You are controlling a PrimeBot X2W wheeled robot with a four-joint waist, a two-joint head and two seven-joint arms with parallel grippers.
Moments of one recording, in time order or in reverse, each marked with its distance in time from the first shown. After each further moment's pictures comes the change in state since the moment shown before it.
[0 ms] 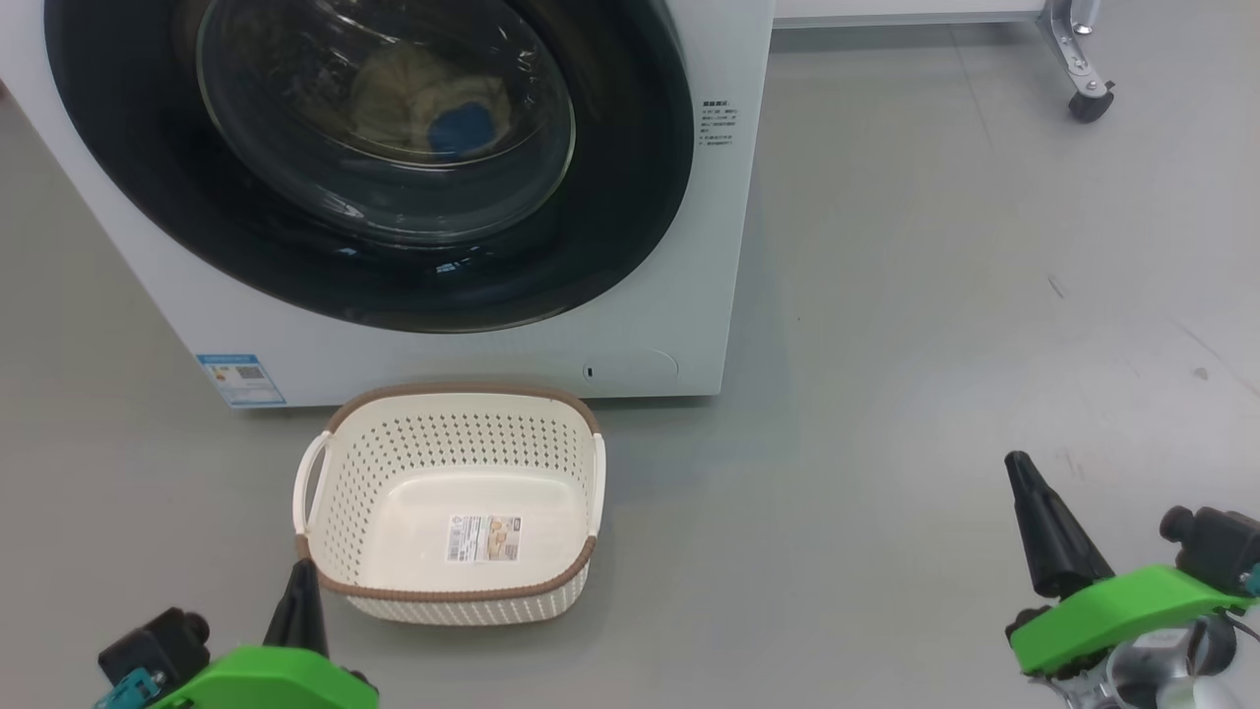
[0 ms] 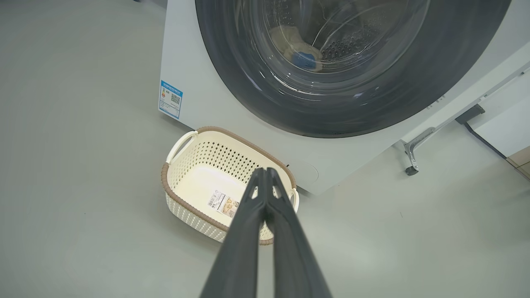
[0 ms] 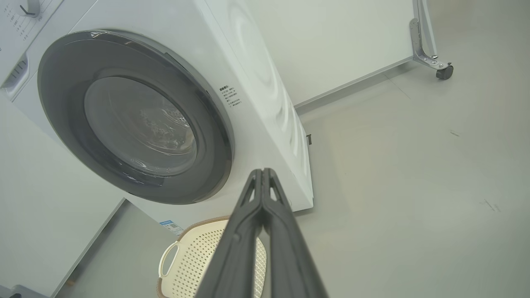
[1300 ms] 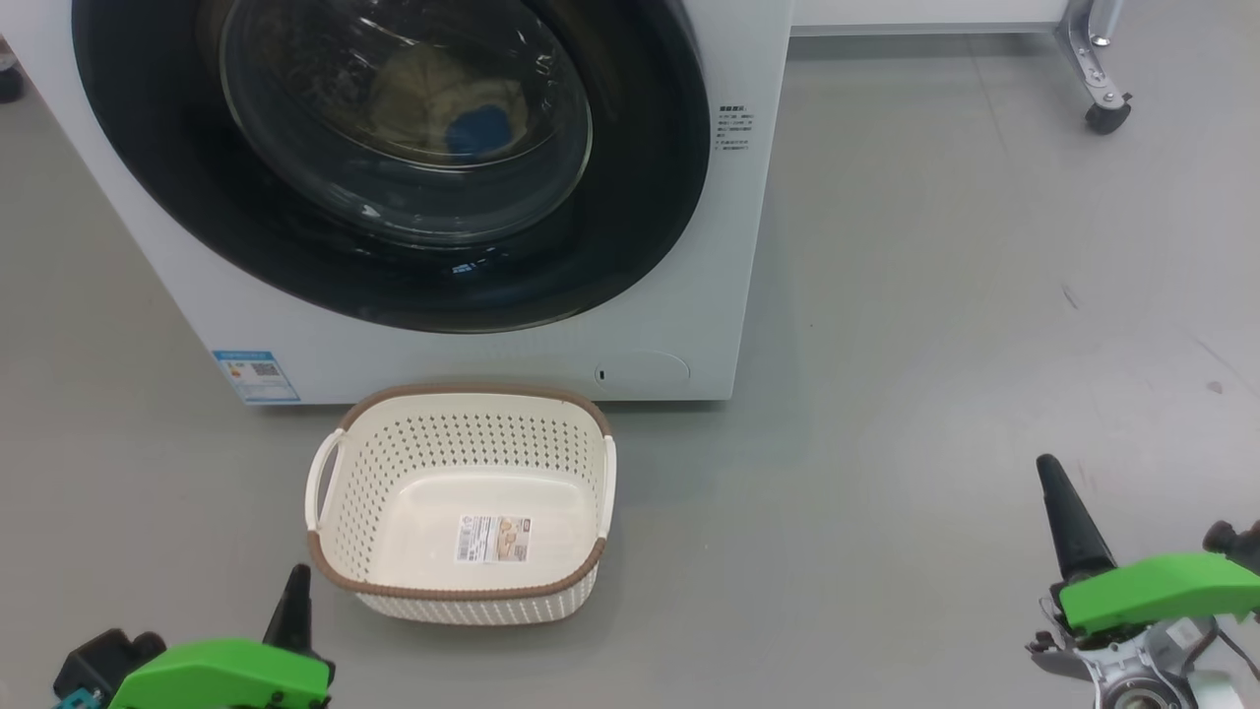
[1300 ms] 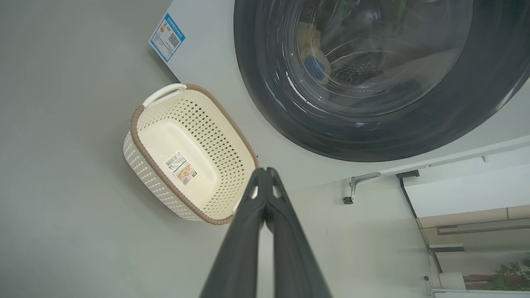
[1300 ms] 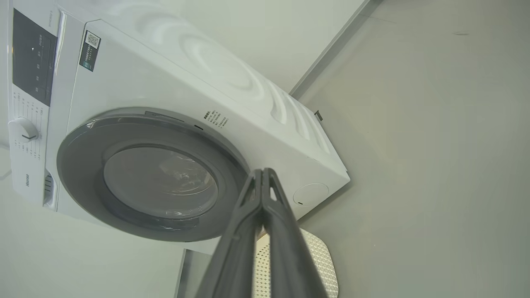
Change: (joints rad) left arm -0.020 -0.039 0.100 0.047 -0.394 -0.072 0.068; right arm -0.047 -0.008 -0.019 0.093 0.477 0.000 0.043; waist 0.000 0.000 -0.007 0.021
